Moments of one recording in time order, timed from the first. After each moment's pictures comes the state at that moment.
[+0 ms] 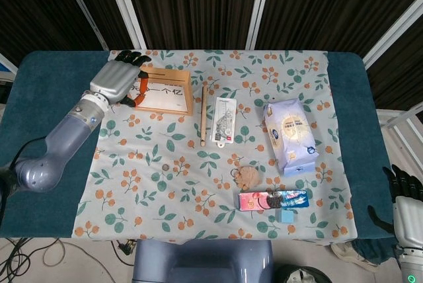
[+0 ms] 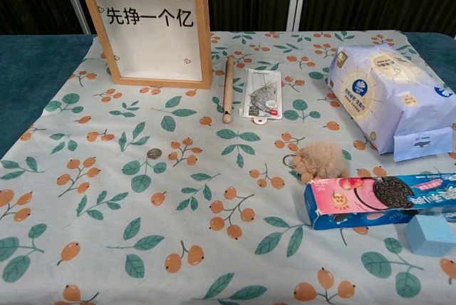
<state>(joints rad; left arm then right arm) -1.12 -0.98 -0.34 -1.59 0.54 0.52 0.48 -0.03 -1.10 0.09 -1.78 -1.35 1.52 -0.12</state>
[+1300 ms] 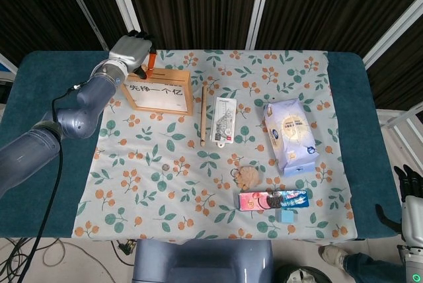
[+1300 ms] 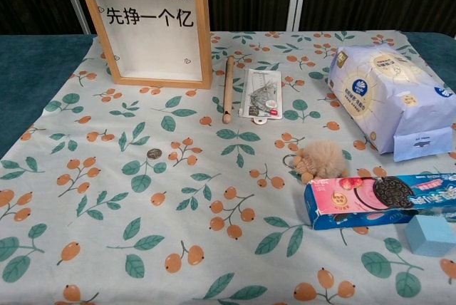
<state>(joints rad) -1.42 -1.26 -0.07 -0.96 0.45 0.26 0.33 -0.03 -1.10 0.11 -1.80 -1.30 1.53 -0.13</state>
